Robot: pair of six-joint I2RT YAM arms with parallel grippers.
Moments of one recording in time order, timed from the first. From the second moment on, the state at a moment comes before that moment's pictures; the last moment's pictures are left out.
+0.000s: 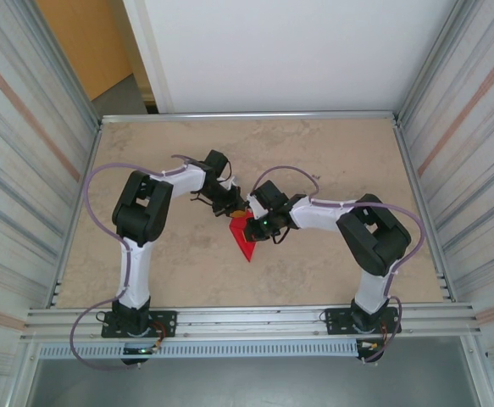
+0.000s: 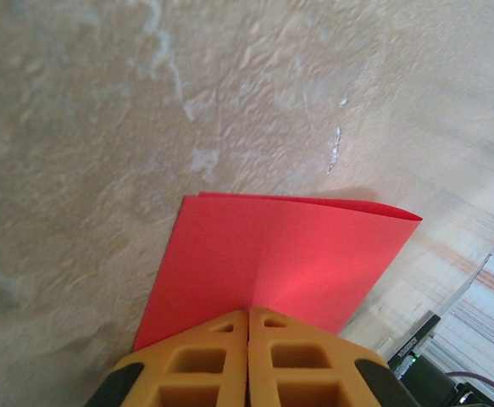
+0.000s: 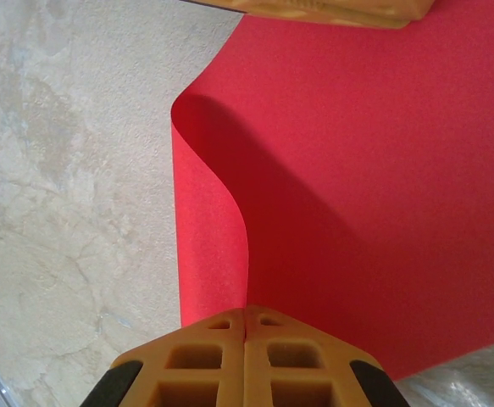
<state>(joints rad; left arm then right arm) -0.46 2.14 1.44 -0.64 0.68 -0.58 0.74 1.82 1.01 -0.30 -0.40 0.44</state>
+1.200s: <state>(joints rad) -0.43 2.04 1.28 -0.61 0.68 -0.61 0.74 1.85 1.04 -0.30 -0.46 0.44</state>
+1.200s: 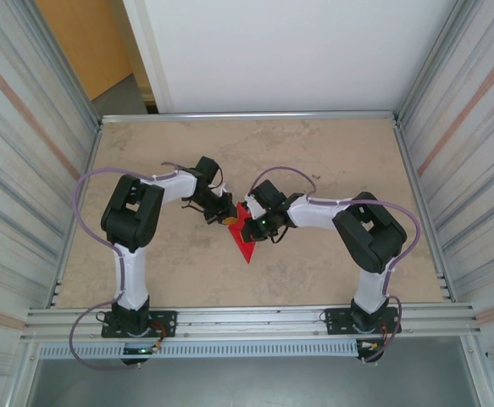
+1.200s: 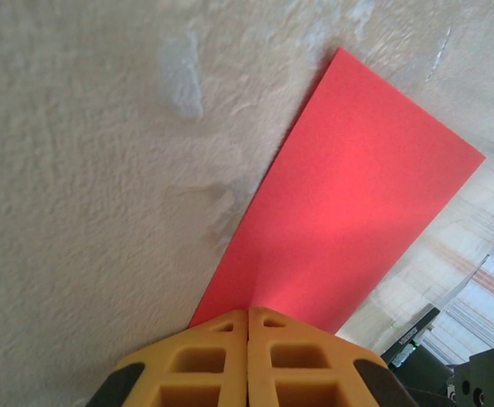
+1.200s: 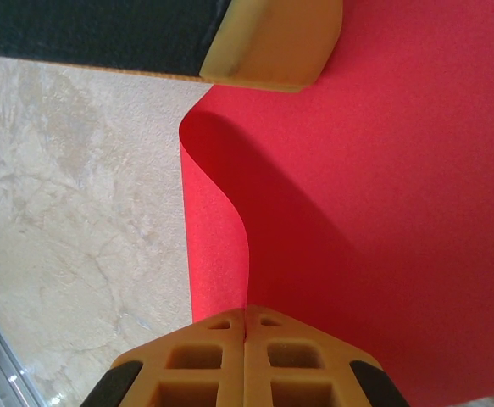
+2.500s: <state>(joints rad) -0.43 2.04 1.28 -0.61 0.68 -0.61 0.74 1.86 1.05 -0.32 -0.44 0.44</state>
